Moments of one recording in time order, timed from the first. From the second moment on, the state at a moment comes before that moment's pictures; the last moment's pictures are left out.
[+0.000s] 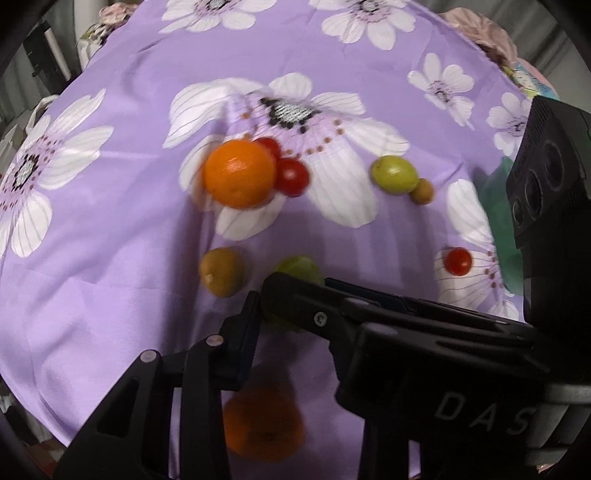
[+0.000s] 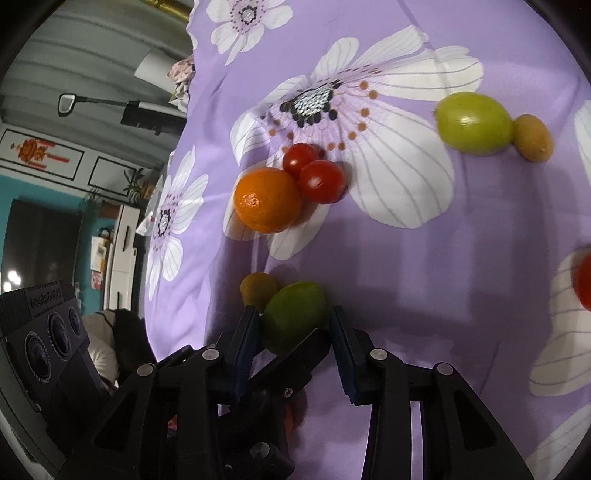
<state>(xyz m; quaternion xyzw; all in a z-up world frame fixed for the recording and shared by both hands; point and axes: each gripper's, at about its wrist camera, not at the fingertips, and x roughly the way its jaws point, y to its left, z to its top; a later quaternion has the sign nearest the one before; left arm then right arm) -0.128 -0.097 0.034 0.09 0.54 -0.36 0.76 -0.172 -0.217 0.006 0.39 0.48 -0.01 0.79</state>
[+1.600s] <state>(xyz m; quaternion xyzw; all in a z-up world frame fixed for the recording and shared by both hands) -0.178 -0.127 0.087 0.04 0.40 -0.47 0.79 -0.231 -0.236 0.081 0.30 0.39 -0.09 0.87</state>
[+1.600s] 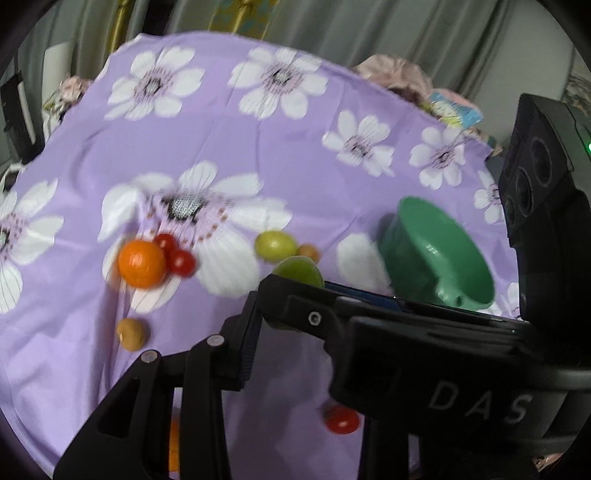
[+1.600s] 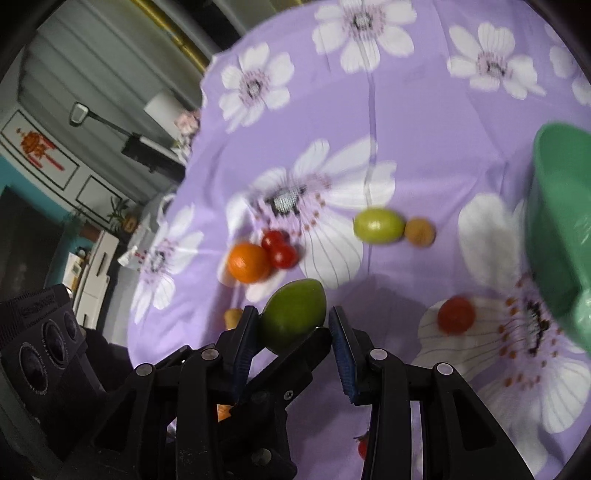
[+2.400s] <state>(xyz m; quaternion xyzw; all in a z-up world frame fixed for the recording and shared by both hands) -0.260 -0.246 0.128 0.12 0.32 -0.58 0.74 -0.335 -0.331 0.120 0.36 0.25 -0.19 0.88</state>
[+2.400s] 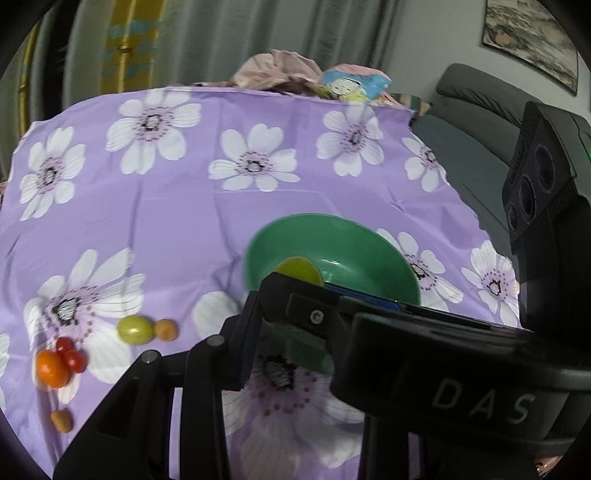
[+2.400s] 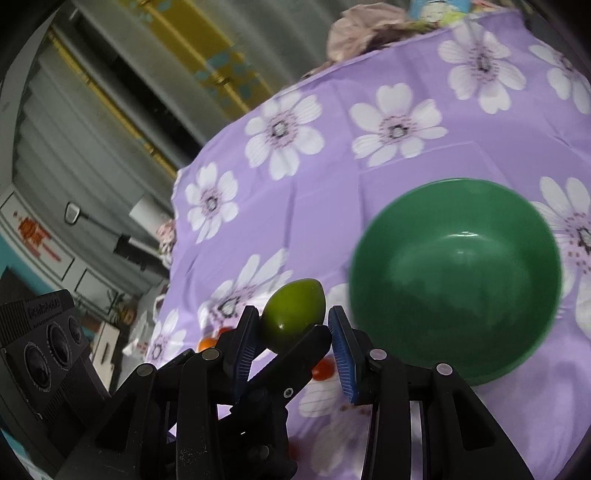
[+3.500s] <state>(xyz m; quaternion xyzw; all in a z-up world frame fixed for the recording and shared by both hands) -0.274 -0.317 0.077 0.16 0.40 -0.60 0.68 -0.358 -0.388 0.070 0.43 0.29 -0.28 0.81</state>
